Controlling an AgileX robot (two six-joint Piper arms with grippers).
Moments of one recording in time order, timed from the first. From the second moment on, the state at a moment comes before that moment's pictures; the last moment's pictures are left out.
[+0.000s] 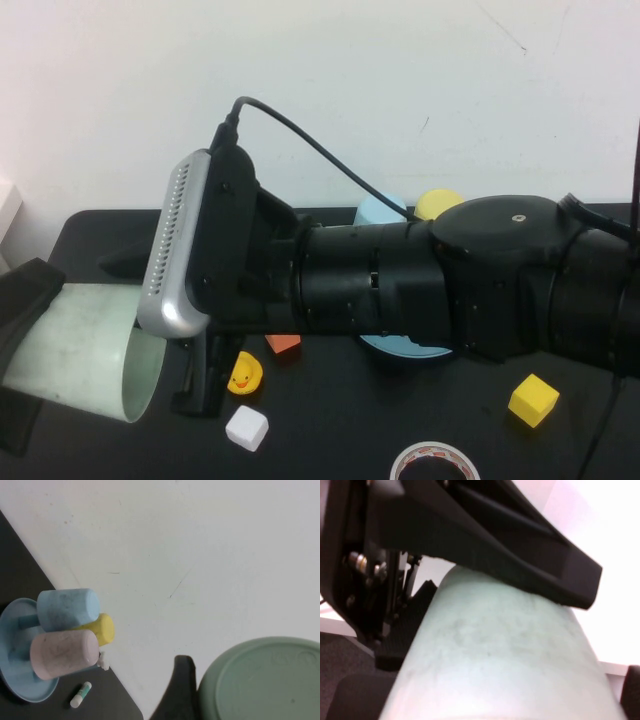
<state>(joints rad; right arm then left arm) 0.90 1.70 -1.31 1.73 0.44 -2.18 -0.08 0.54 -0.38 -1.71 0.42 0.34</state>
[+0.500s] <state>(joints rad) 0.90 1.70 -1.31 1.73 0.43 -2.18 -0.08 0.54 -0.38 -1.71 0.37 0.30</state>
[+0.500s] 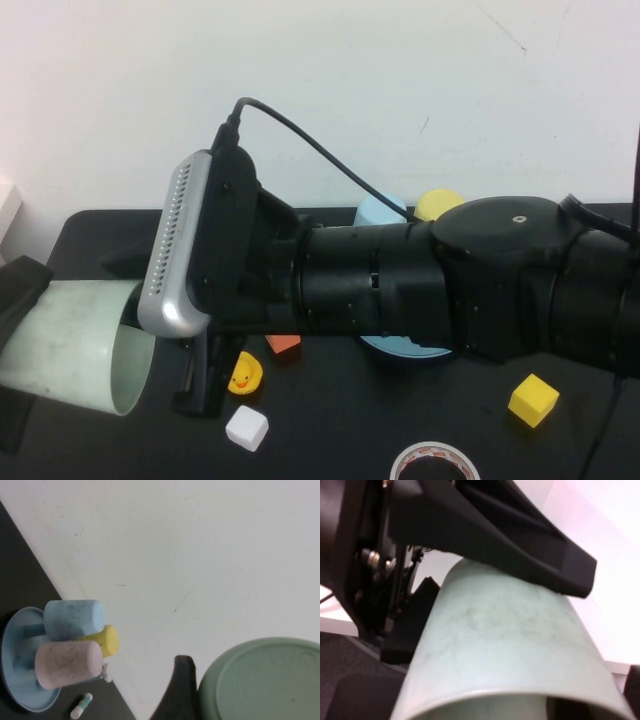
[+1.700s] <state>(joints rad) 0.90 1.53 -1.31 0.47 0.84 -1.08 -0.08 0.54 -0.38 -1.71 0.36 0.26</state>
